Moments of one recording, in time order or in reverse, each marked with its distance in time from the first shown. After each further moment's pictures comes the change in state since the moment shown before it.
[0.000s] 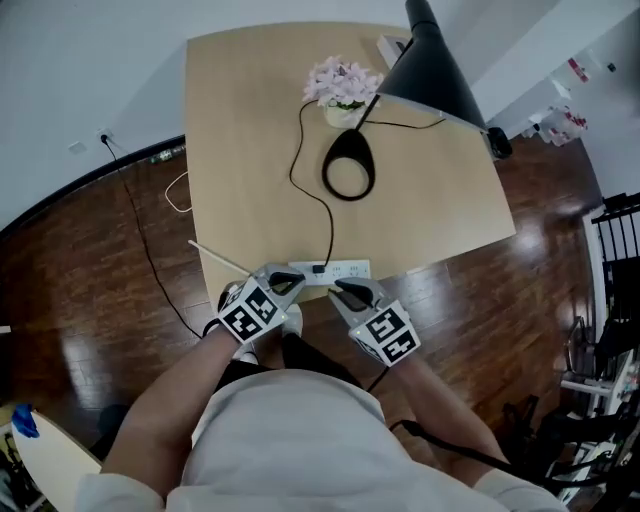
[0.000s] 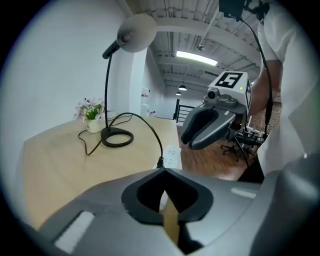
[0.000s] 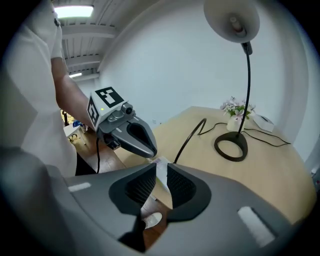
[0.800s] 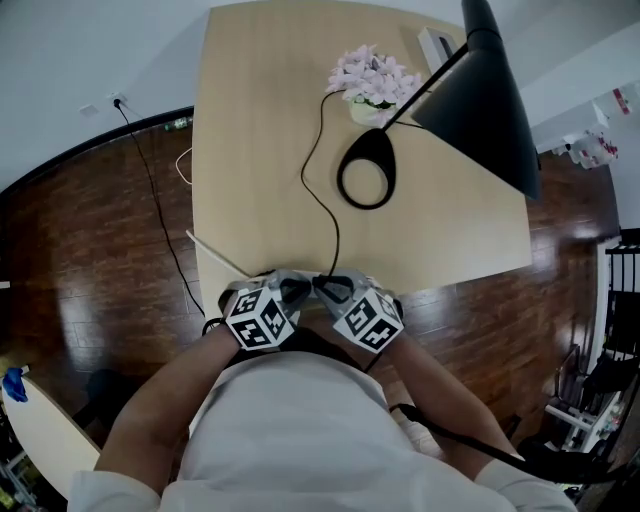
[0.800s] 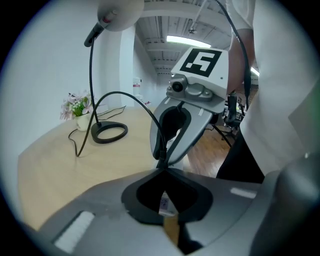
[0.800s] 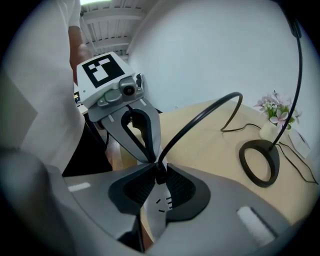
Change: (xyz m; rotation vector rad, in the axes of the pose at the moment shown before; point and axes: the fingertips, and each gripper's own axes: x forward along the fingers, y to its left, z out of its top) left arm 0.040 0.003 -0.018 0.115 0.129 -0.007; right arm 0.070 -0.017 -0.017 -0.277 0.168 0.243
